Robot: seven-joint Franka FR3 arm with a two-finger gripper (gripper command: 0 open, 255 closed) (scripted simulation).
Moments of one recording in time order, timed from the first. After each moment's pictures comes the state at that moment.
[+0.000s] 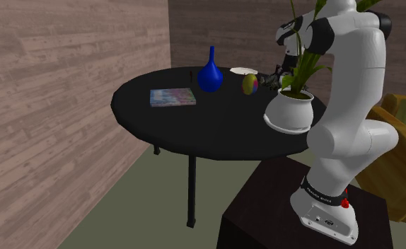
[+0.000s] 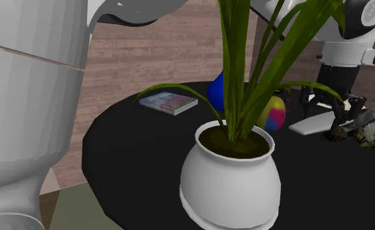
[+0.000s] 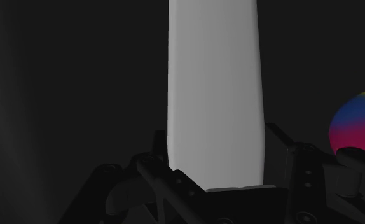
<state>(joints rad) -0.72 0.41 -0.39 -1.48 0.17 1.87 0.06</state>
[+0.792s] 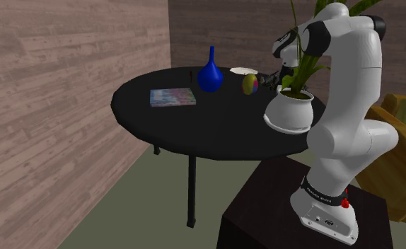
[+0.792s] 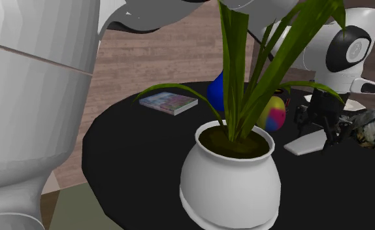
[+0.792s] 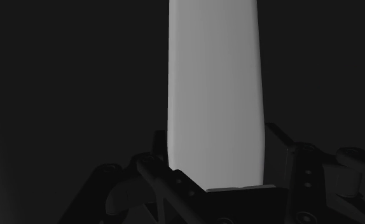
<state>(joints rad) -0.72 0.45 -0.38 -1.59 0.19 2.01 0.05</state>
